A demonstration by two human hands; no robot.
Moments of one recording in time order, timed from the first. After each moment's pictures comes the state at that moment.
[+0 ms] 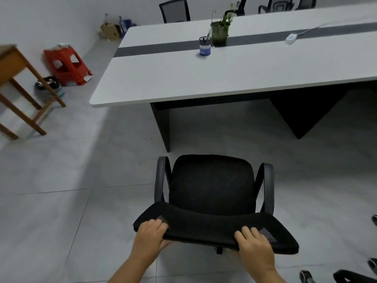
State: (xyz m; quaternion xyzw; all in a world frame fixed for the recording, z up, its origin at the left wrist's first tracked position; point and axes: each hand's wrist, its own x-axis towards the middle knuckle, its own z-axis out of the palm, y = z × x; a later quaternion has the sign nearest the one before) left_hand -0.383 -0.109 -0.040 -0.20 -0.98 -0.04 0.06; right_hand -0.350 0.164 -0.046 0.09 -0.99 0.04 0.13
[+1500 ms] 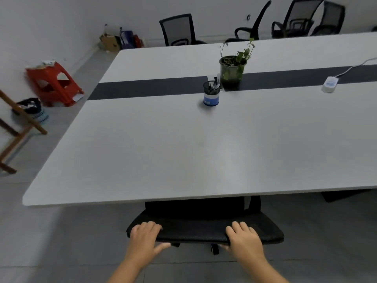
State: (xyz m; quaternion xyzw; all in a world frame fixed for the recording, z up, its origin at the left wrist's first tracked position) left_hand -0.909 -0.065 -0.011 -0.14 -0.99 -0.04 0.00; right_hand -0.907 0.200 -0.040 0.14 -0.99 0.05 0.06
